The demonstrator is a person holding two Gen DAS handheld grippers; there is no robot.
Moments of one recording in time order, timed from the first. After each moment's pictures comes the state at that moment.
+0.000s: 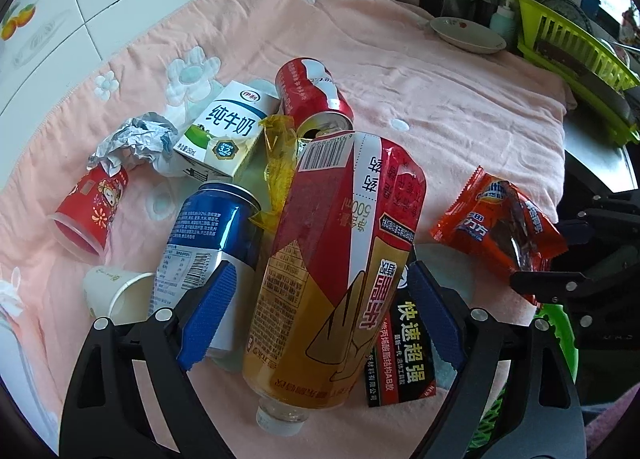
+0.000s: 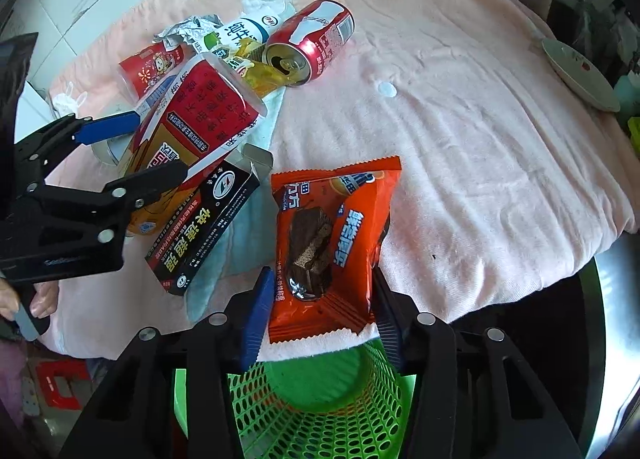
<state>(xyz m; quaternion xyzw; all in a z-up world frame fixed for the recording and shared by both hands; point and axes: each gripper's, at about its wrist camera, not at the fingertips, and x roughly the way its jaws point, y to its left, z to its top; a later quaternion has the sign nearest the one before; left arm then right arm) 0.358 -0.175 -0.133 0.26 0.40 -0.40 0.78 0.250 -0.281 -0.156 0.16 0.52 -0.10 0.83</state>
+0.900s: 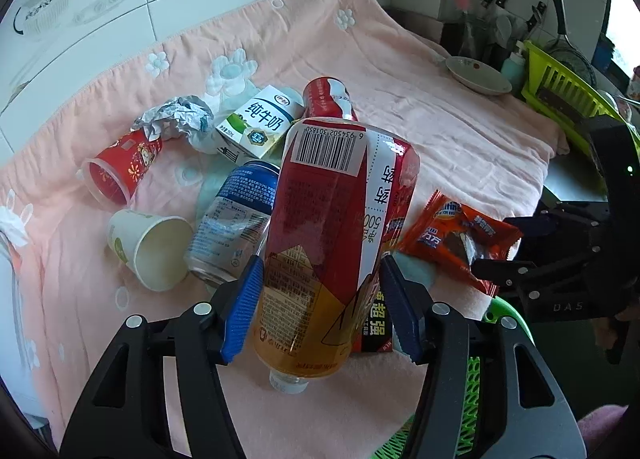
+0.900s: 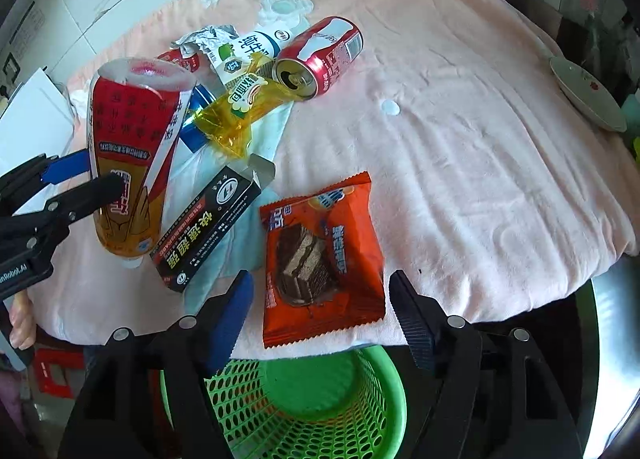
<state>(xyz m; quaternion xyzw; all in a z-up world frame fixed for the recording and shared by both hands) 0.330 -0.130 -0.101 0.18 0.41 -0.38 0.81 0.245 -0.292 -0.149 0.14 0.50 -0.08 0.85</state>
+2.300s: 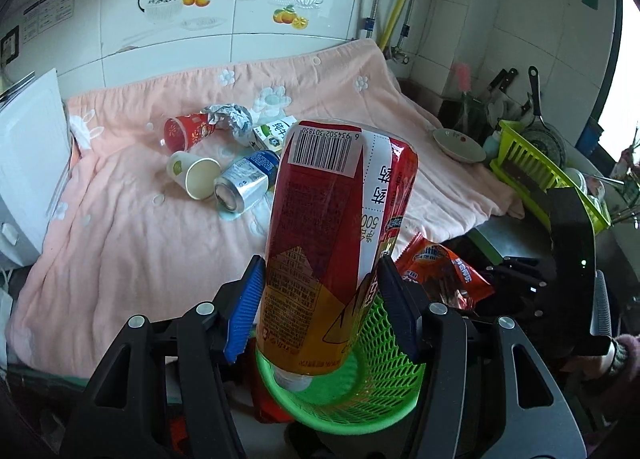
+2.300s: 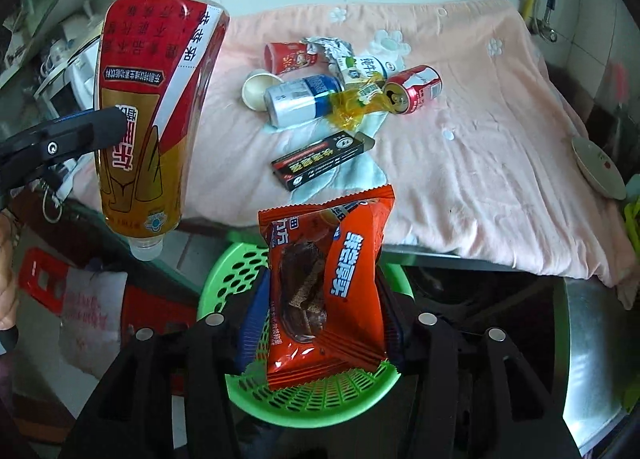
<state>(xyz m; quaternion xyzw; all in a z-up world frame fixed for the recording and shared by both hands) 0.154 -0.047 -0.027 0.03 0.37 -0.31 0.88 0.118 -0.215 -0.104 0.01 0.45 0.04 0.89</state>
